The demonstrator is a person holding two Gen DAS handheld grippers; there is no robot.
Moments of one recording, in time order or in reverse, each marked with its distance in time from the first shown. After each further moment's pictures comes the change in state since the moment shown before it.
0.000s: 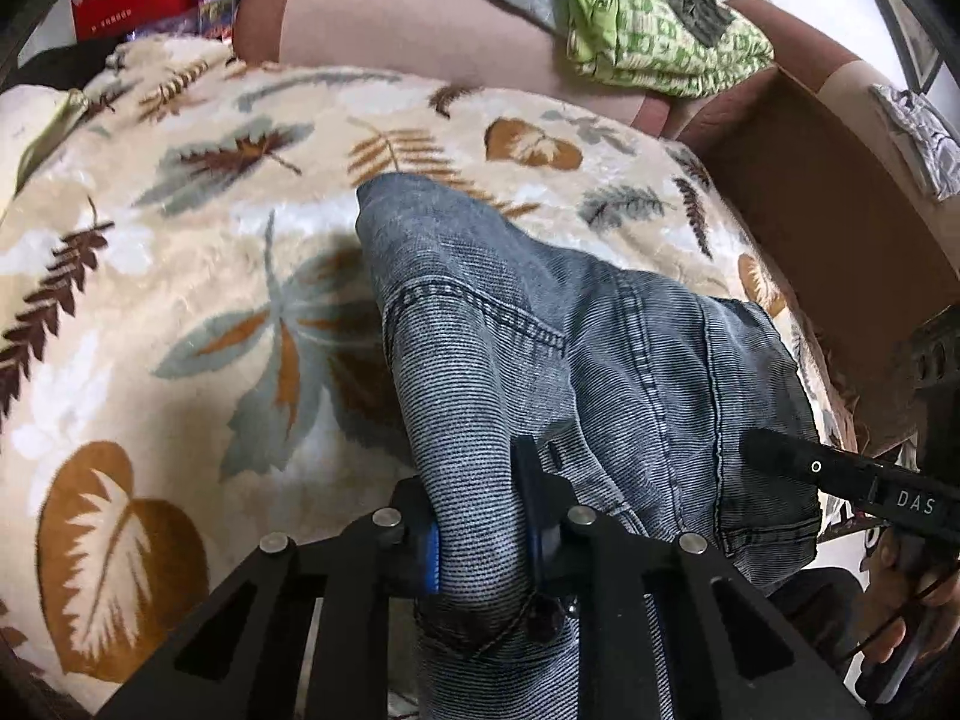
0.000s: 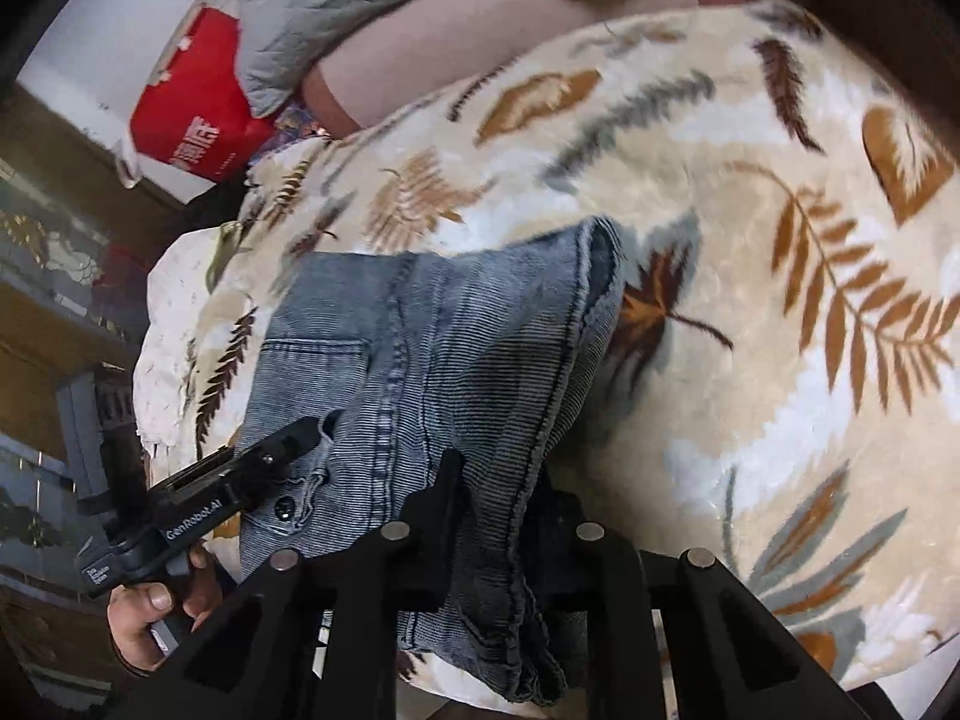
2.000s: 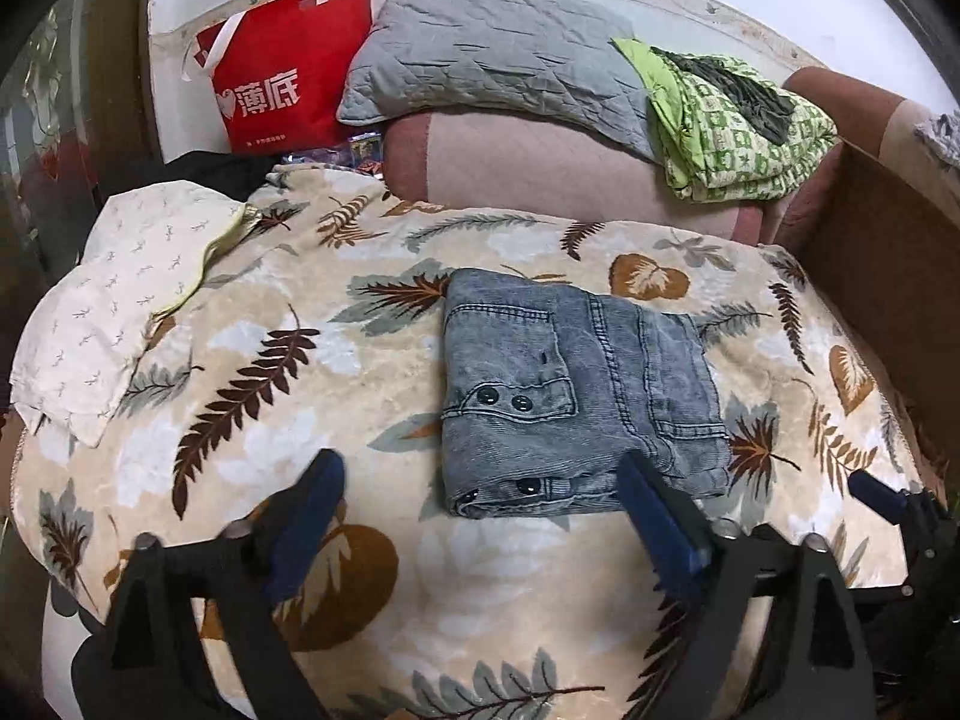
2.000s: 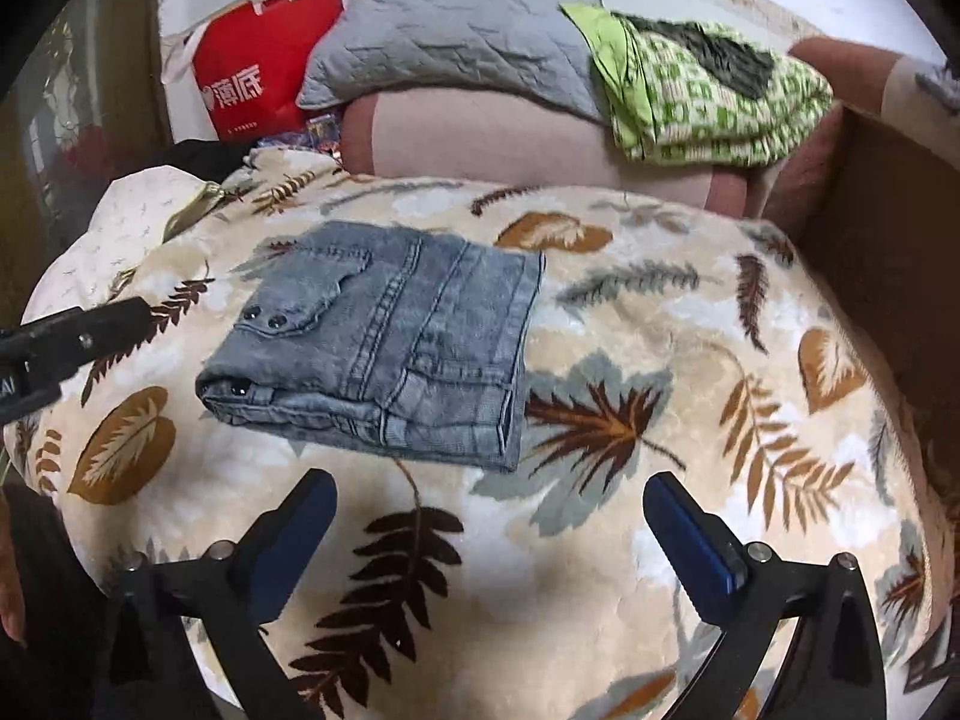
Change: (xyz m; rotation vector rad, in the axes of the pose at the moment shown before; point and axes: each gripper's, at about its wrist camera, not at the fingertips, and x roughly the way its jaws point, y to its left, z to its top) left arm -0.083 0.004 -0.017 -0.019 -0.307 0.366; right arm 0.001 0.080 -0.052 -0.352 -0.306 -0.375
